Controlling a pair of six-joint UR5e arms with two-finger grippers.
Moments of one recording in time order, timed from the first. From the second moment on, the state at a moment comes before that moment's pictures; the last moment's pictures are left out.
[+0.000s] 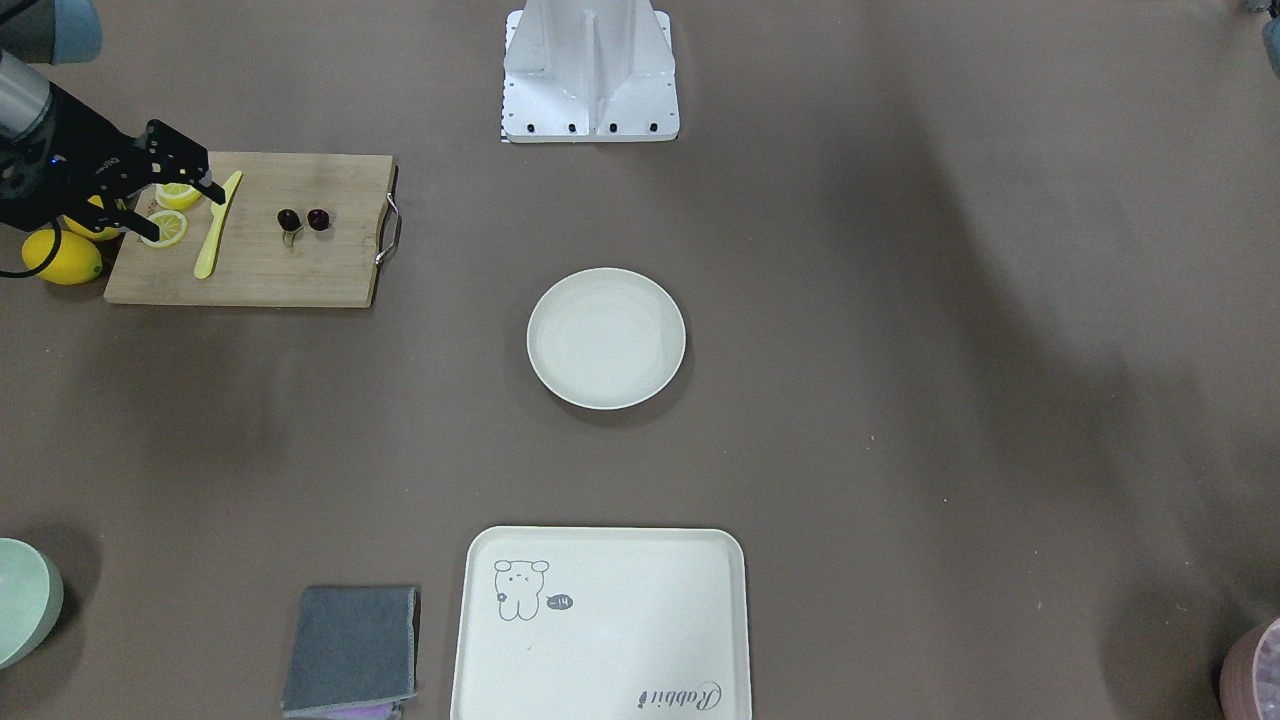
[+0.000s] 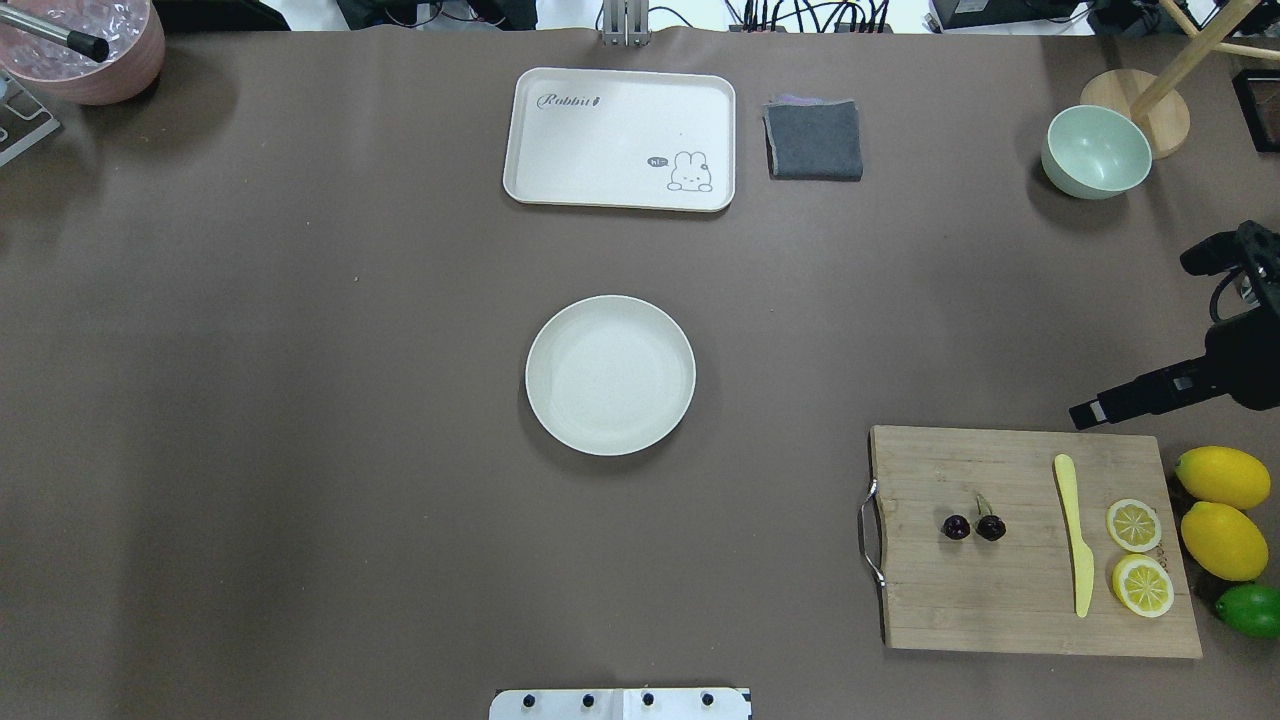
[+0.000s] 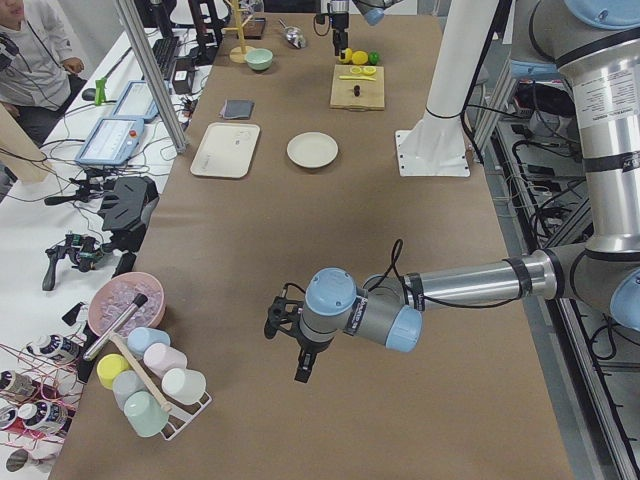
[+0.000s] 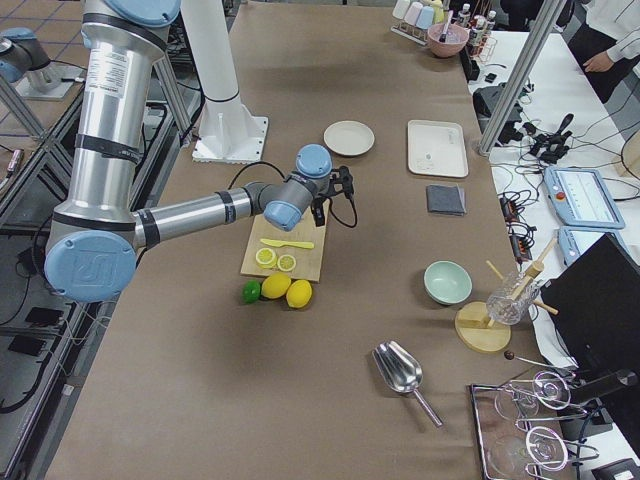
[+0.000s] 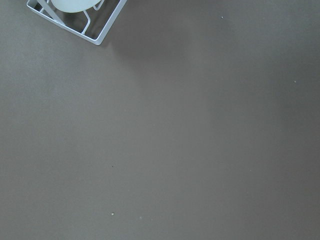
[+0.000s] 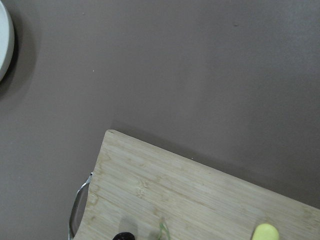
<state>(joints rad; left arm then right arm) -1.52 -1.31 -1.63 -2.08 -2.30 -0.05 0.84 -1.77 1.95 -0.81 2.30 0.85</state>
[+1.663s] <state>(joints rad) -1.52 -1.31 -1.63 -2.08 -2.31 -0.05 0.46 -1.86 1.95 -0.63 1.86 1.24</state>
